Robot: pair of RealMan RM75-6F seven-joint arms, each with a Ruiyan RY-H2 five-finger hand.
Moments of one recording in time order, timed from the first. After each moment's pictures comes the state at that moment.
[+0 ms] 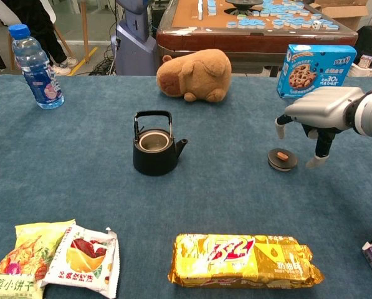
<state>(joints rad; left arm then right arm) 0.02 -1.10 0.04 -1.72 1.60 1.70 0.30 0.90 -1.38 0.00 -1.58 -0.71 0.90 -0.90</state>
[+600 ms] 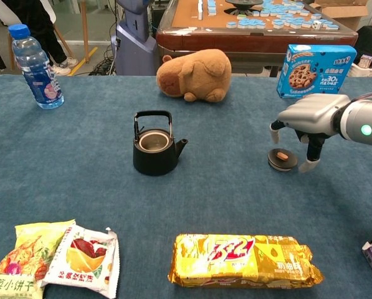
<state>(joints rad) 0.04 -1.08 0.03 -1.72 1.61 1.69 0.27 0.93 -1.44 -0.01 -1.49 -0.67 0.88 -0.88</state>
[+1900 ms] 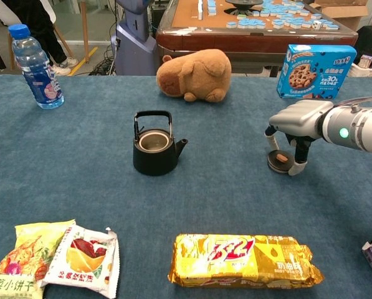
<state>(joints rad) 0.05 -1.06 0.01 -1.72 1.61 1.66 0.23 0.97 -1.53 -0.01 -1.36 -0.62 0.82 -0.83</state>
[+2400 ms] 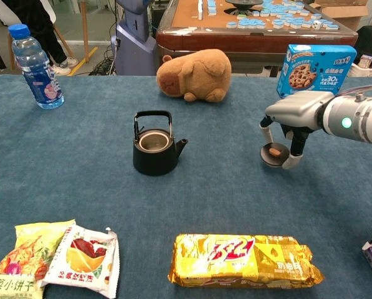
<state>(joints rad) 0.05 -1.06 0.00 -1.72 1.60 1.65 0.24 0.98 -1.48 0.01 -1.45 -0.64 0.86 -0.80</state>
